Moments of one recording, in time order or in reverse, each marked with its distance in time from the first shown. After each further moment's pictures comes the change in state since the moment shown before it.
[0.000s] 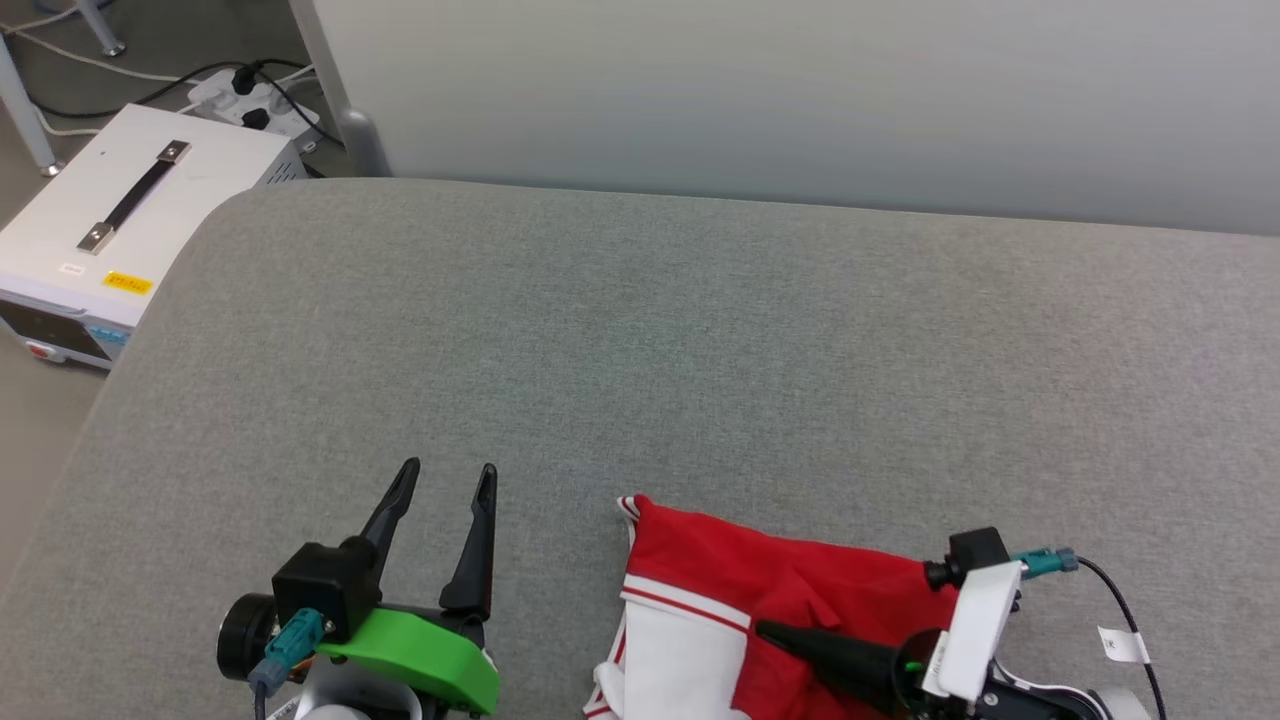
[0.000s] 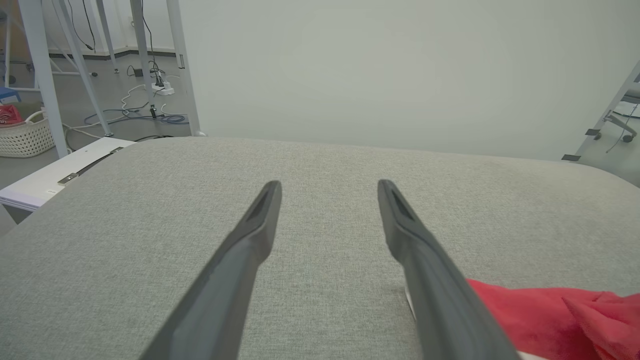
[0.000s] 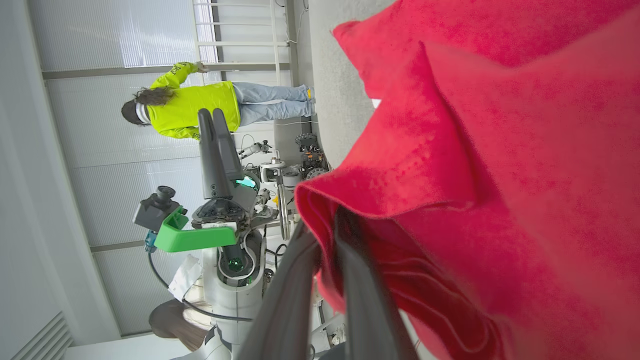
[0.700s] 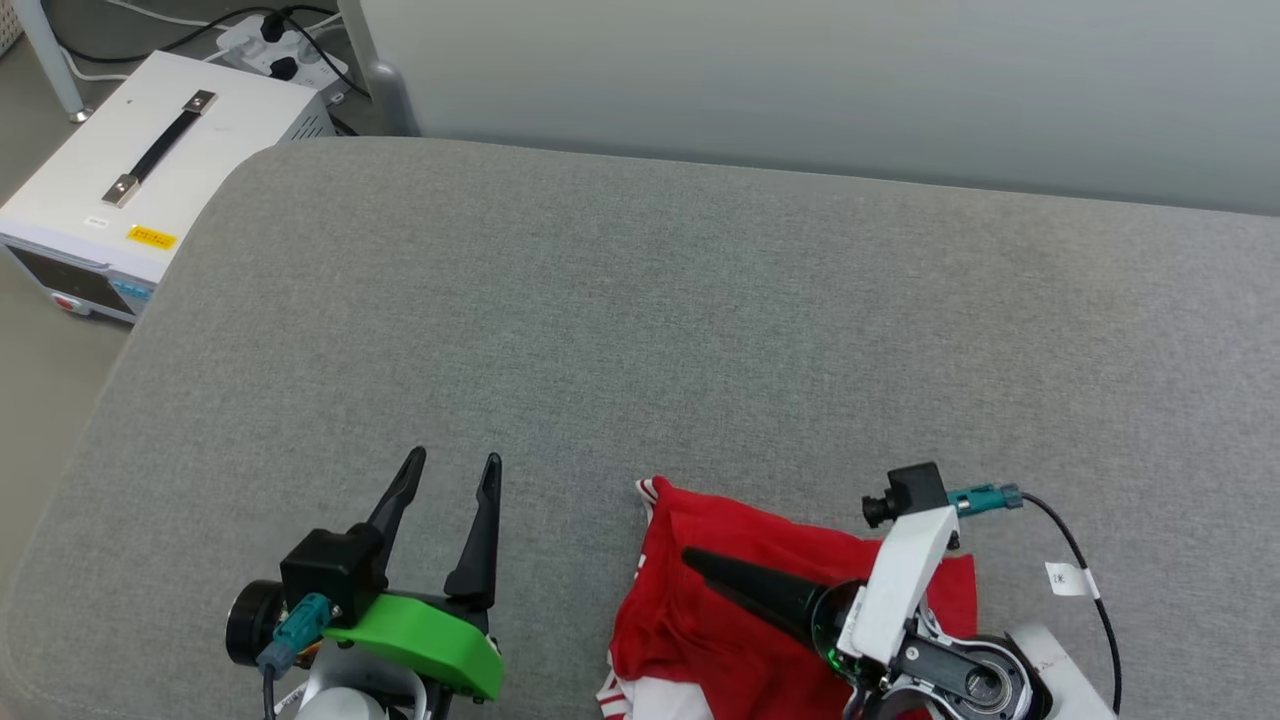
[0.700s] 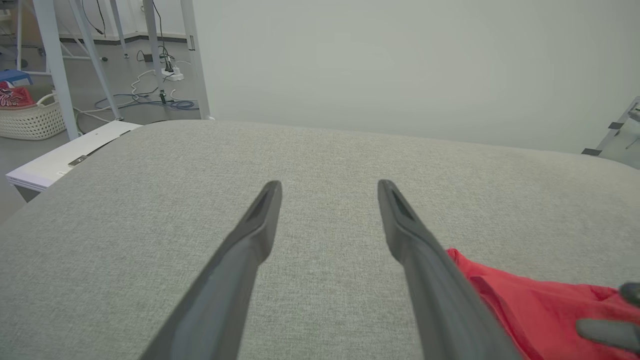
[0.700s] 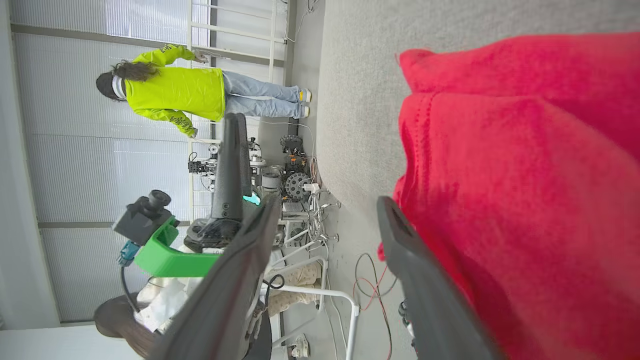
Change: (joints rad) left arm -0.048 -0.018 -0.003 0.073 -0.003 -0.025 -0.028; right arm -0.127 -0.002 0.235 0.012 -0.048 0.000 -0.263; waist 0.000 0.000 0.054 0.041
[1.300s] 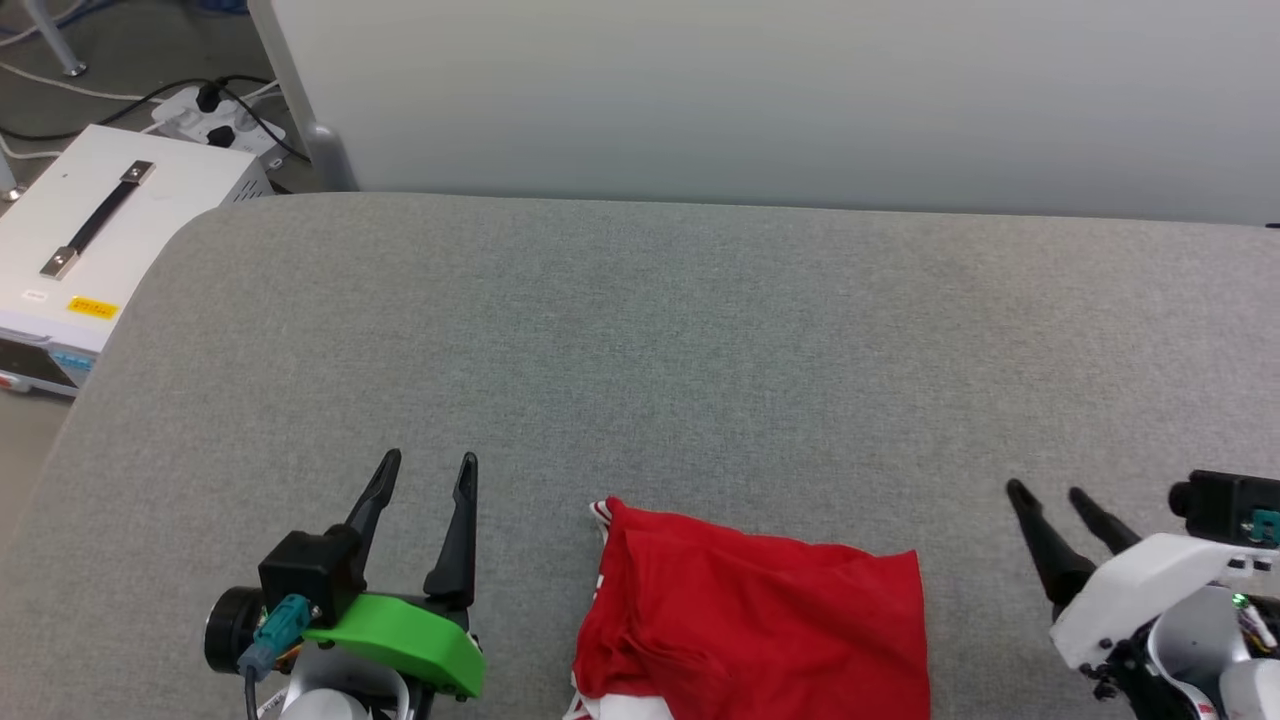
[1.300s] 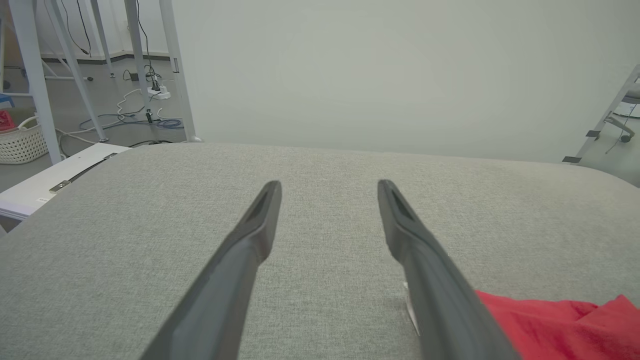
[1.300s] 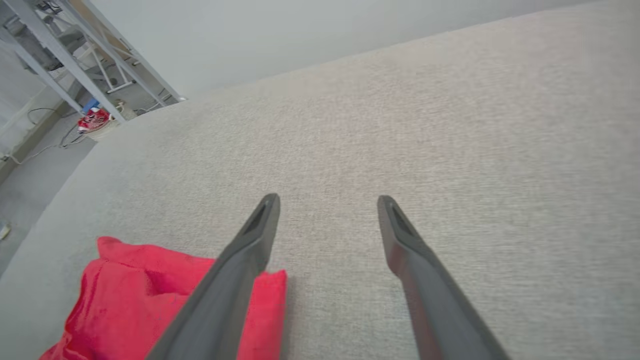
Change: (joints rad) left arm 0.006 0.010 0.021 0.004 -0.006 0.018 -0.001; right arm 0.142 -0.108 -0.374 -0.163 -0.832 0.000 -0.358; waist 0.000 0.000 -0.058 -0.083
